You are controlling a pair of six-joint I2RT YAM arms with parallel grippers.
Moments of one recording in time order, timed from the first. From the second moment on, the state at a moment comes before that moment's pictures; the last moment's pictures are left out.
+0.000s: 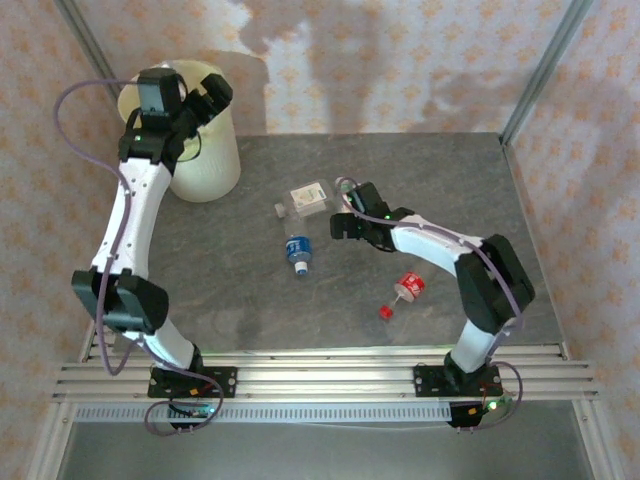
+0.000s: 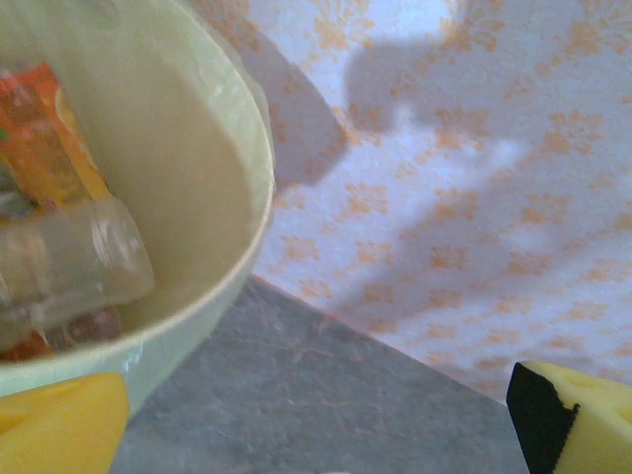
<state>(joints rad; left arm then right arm) 0.00 1.63 1.82 -0.57 0.08 -0.73 0.58 1.73 1.15 -0.34 0.13 0.41</state>
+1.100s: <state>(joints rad) -0.16 1.47 1.50 -0.45 0.30 -0.94 0.58 1.92 1.16 -0.16 0.27 0.33</state>
